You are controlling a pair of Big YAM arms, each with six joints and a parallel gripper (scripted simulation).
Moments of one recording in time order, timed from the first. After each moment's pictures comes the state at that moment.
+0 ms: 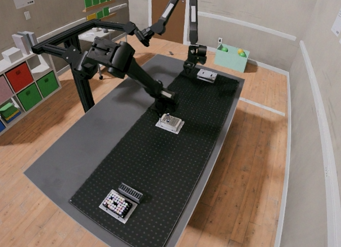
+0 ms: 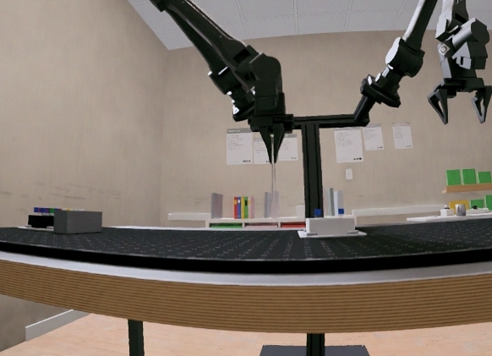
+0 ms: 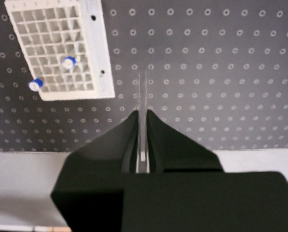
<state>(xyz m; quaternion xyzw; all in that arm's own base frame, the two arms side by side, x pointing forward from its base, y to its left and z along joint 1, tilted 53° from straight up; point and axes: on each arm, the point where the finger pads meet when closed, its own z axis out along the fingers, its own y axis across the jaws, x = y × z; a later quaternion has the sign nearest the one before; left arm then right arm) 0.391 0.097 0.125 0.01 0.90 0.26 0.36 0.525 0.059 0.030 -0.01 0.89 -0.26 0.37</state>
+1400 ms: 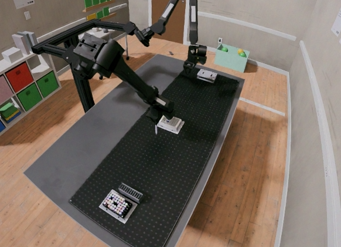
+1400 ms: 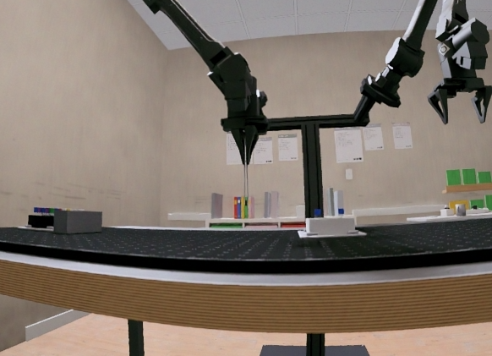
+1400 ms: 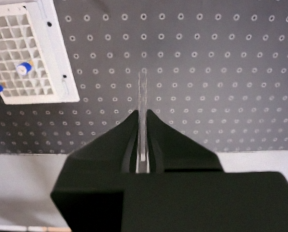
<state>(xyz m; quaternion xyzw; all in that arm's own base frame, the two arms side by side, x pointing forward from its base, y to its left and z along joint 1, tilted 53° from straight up) 0.391 0.097 0.125 0.01 0.90 0.26 0.36 0.520 0.008 0.061 -0.01 0.89 -0.26 0.36</state>
